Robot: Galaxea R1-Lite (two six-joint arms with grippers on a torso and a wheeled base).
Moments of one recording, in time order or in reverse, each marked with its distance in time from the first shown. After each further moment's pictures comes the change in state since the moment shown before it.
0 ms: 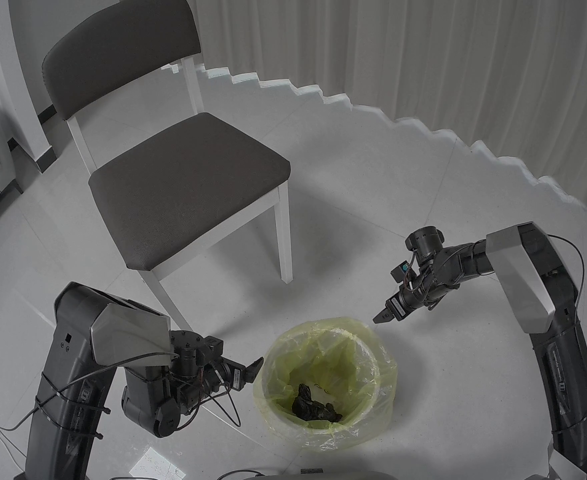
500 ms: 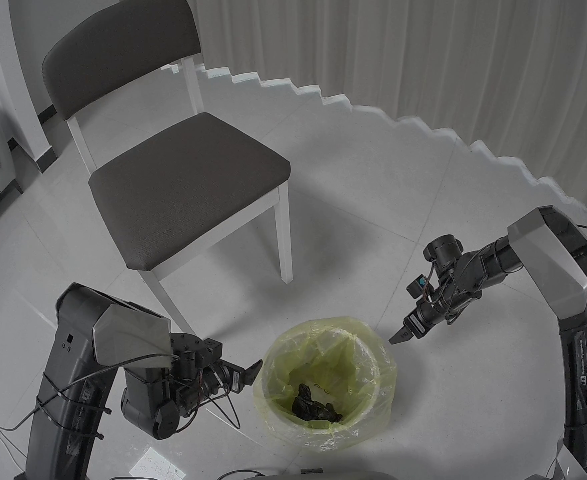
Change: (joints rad) left arm 0.001 0.009 0.016 -0.021 0.001 0.000; right arm -0.022 -0.191 0.365 -0.060 0.038 -0.066
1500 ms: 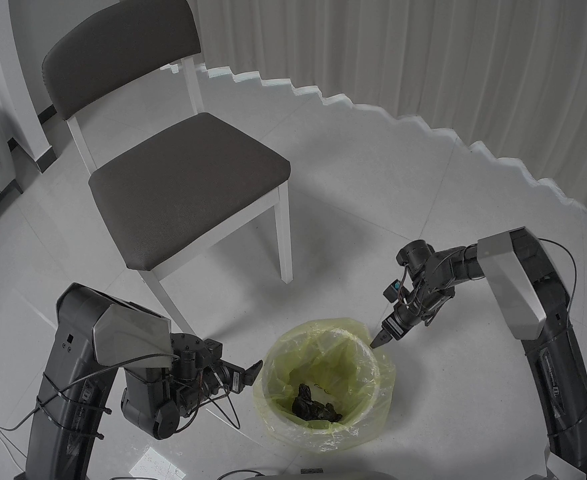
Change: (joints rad) left arm 0.000 0.001 -0.001 0.006 -0.003 -0.006; right arm 0.051 0.226 -0.411 0.271 0.006 0.003
